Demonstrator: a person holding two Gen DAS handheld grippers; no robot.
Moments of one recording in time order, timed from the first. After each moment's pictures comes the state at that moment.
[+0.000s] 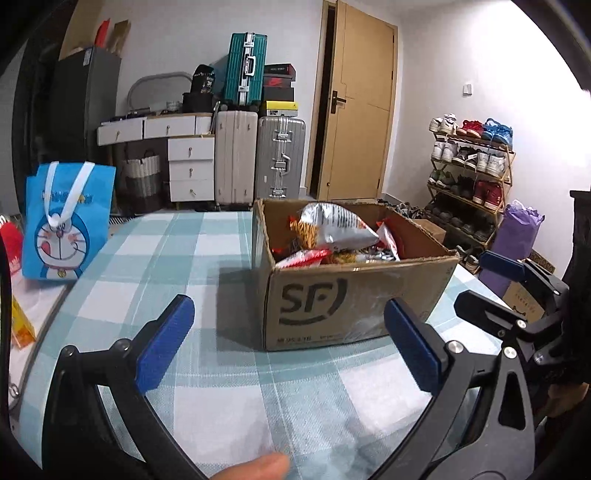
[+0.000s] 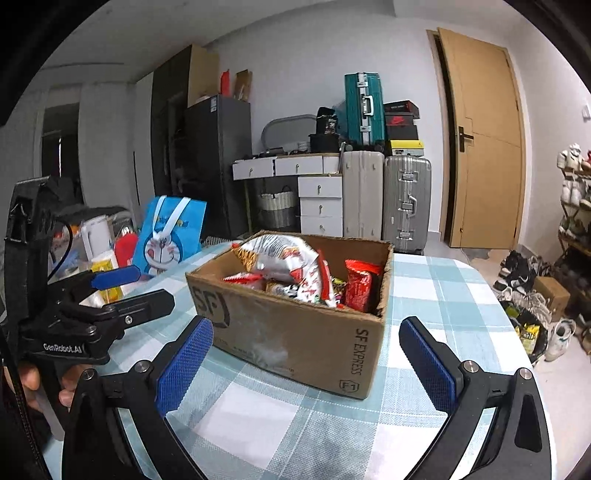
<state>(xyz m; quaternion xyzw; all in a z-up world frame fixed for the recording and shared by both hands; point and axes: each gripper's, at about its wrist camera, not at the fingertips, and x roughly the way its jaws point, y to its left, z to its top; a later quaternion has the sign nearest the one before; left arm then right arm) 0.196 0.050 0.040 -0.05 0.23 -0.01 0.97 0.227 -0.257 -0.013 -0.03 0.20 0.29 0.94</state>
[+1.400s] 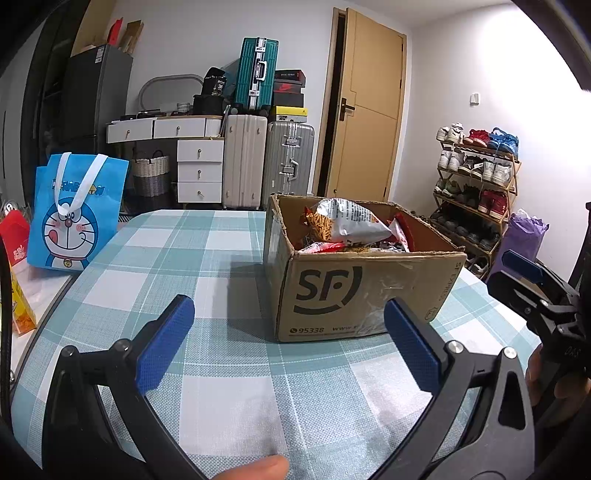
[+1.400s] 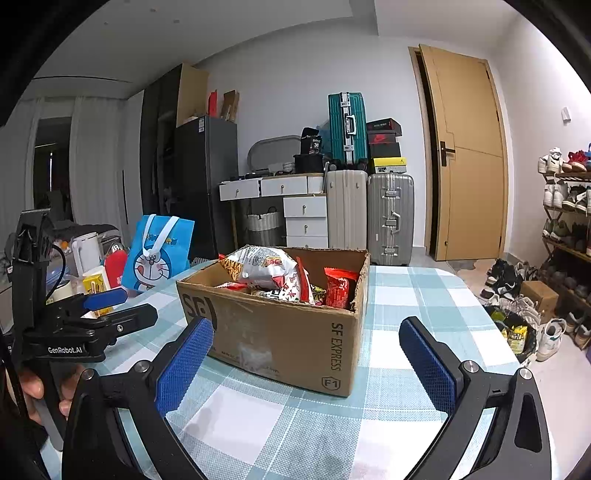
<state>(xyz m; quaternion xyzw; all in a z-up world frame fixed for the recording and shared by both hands) 0.181 0.058 0.028 -0.06 0.21 0.01 0.97 0.215 -0.278 -0.023 0.00 0.16 0.26 0.95</state>
